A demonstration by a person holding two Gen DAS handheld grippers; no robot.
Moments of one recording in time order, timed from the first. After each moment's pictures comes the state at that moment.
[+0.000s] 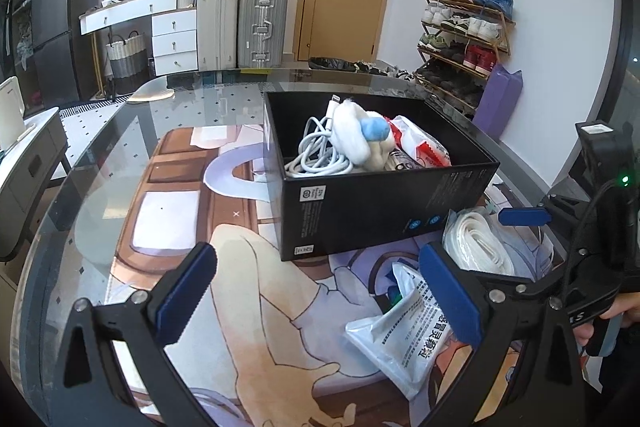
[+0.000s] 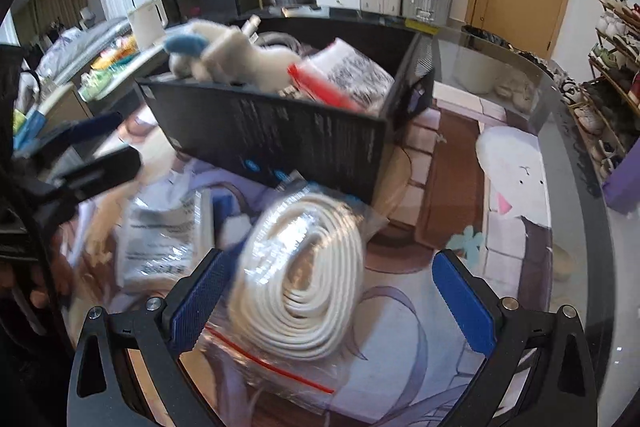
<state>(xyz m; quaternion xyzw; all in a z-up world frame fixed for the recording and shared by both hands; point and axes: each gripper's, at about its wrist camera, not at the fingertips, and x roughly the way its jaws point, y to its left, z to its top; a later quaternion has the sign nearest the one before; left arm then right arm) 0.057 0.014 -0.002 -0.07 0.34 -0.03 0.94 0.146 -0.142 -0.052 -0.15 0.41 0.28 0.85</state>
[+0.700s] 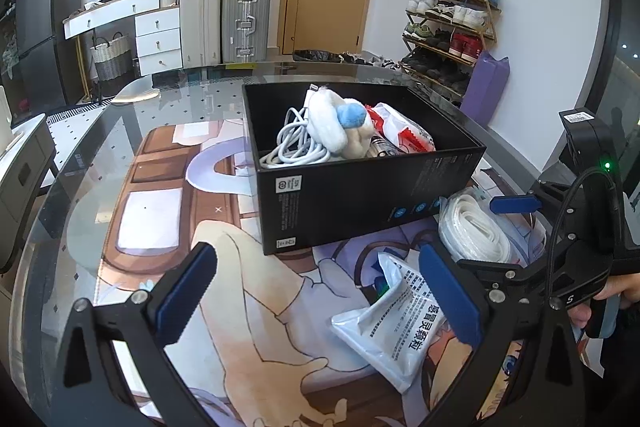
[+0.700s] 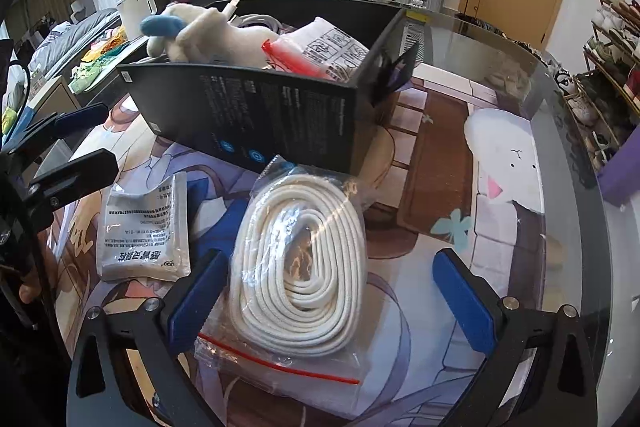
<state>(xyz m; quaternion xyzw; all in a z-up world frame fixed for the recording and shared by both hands) 0.056 0.006 0.001 -0.05 0.35 -0.05 0.93 0.156 -0.150 -0.062 -0.15 0.43 0.27 0.85</state>
